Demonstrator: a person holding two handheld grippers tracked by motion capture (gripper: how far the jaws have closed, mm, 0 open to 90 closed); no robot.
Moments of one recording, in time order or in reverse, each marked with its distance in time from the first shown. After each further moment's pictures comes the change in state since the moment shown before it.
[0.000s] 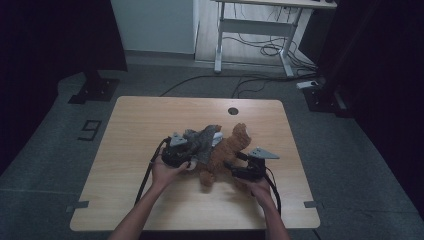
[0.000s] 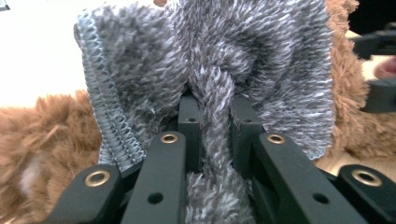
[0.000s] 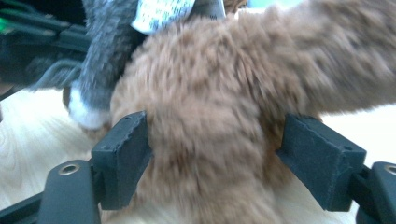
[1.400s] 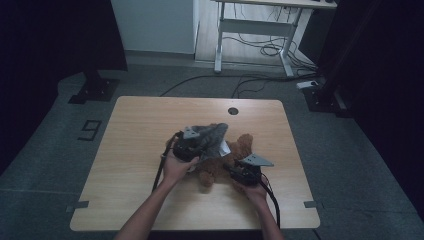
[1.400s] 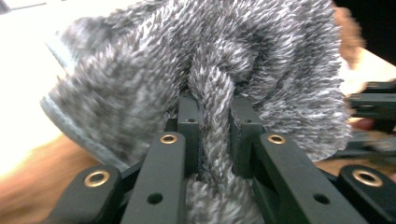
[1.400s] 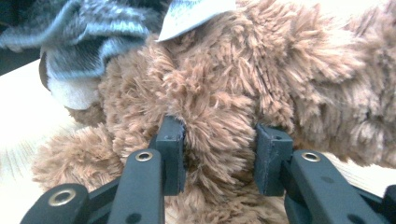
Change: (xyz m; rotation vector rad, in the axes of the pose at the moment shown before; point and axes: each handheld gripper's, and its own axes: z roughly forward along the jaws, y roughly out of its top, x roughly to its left) left arm -0.006 0.030 0.010 0.043 0.011 -0.041; right arm 0.008 -0.023 0.006 -0.023 -0.022 -0.064
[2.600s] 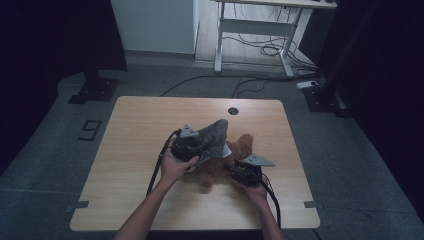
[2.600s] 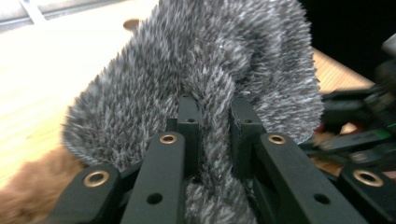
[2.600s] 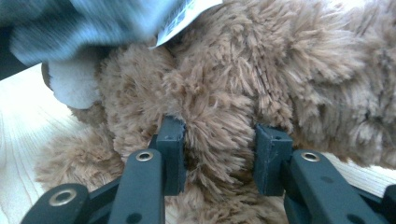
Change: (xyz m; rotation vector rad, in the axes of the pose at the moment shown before) left arm -0.023 0.011 -0.006 0.000 -0.063 0.051; right arm -0.003 -0.001 -0.001 -0.010 0.019 0.000
